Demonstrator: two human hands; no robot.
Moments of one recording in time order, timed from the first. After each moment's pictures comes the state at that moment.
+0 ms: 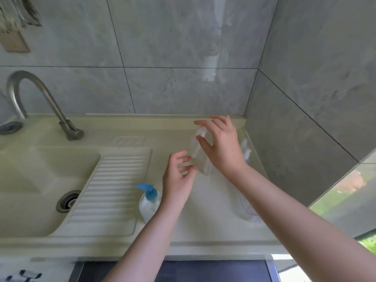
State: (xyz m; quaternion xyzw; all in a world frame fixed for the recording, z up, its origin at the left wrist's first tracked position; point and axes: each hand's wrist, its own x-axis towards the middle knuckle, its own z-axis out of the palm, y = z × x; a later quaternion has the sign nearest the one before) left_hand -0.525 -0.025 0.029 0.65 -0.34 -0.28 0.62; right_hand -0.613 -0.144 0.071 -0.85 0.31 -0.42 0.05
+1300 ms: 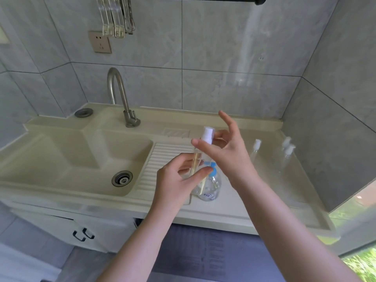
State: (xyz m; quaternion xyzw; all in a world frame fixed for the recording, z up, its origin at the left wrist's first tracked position) left_hand -0.440 0.173 0.095 0.65 -0.40 -0.23 0.61; right_hand -0.536 0.074 0.141 -0.68 0.31 -0.38 0.54
